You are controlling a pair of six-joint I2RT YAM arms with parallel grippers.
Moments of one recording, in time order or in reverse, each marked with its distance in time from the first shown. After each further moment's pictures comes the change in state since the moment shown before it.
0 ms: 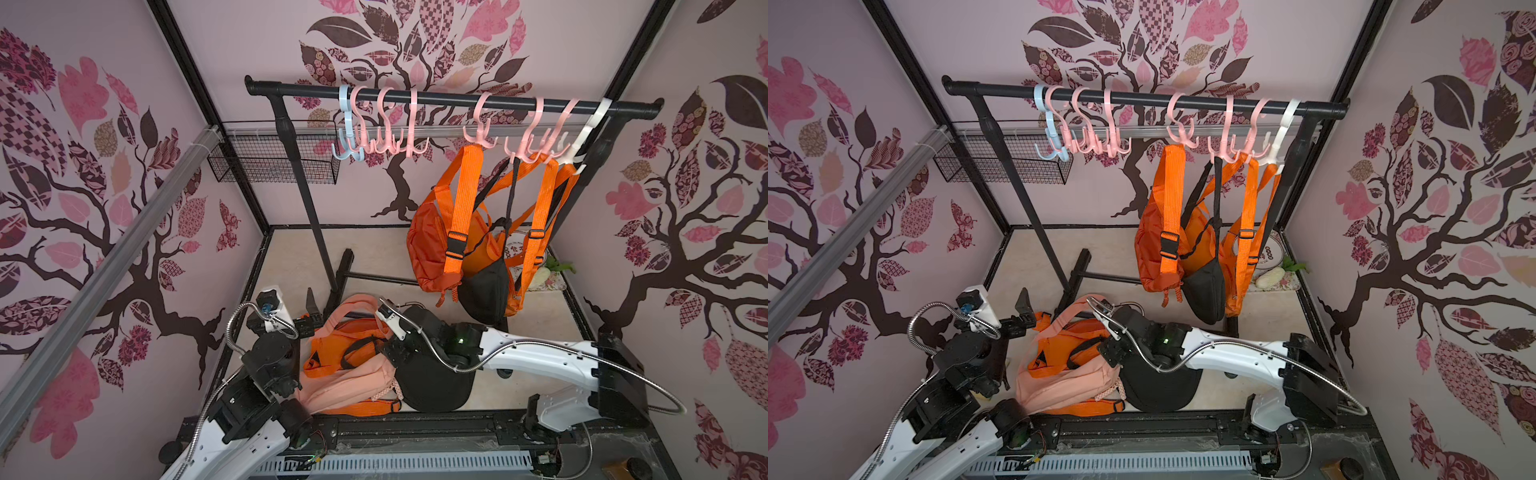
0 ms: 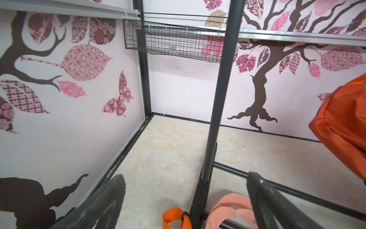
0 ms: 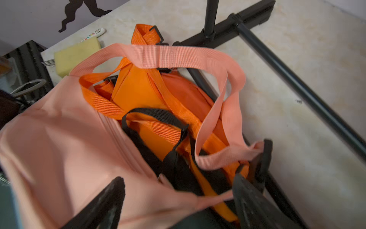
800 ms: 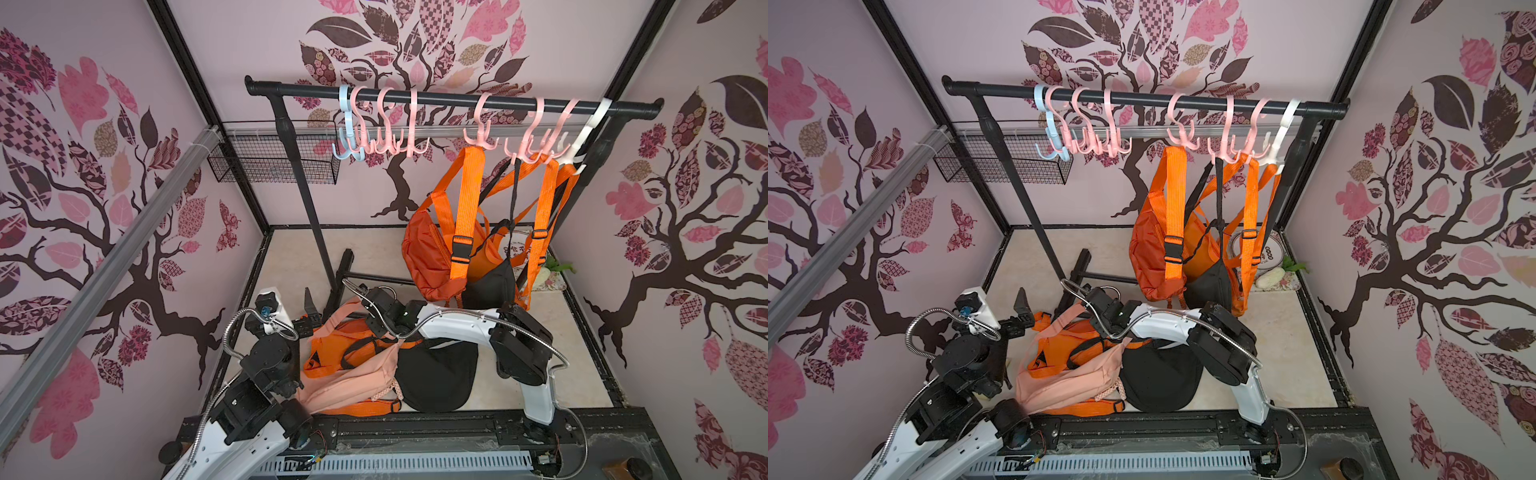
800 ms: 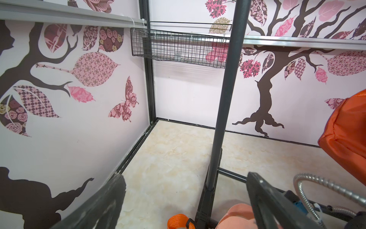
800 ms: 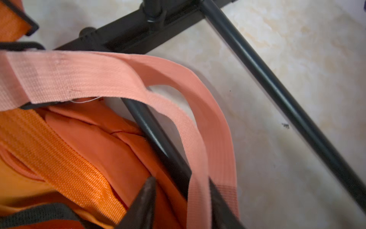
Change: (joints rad) left arm 0.000 -0.008 -0.031 0.061 -0.007 0.052; right arm -0.111 0.464 0.314 -0.034 0.106 -0.041
